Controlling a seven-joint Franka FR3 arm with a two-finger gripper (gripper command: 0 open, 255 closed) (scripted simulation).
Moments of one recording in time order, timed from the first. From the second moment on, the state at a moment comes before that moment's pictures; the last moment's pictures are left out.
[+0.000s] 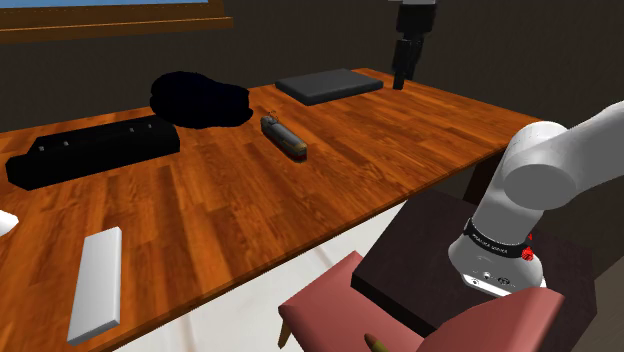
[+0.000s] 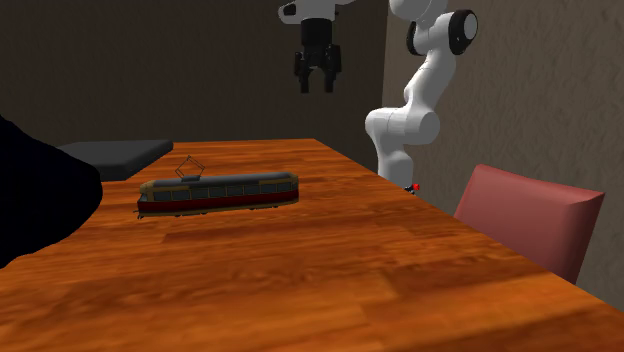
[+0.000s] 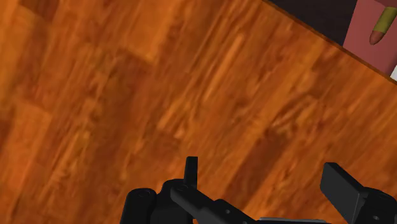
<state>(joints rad) 0.02 -0.78 -0.04 -2.35 -0.03 1.58 -0.14</state>
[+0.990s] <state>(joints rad) 0.03 -0.35 0.13 -2.18 0.02 1.82 0.16</state>
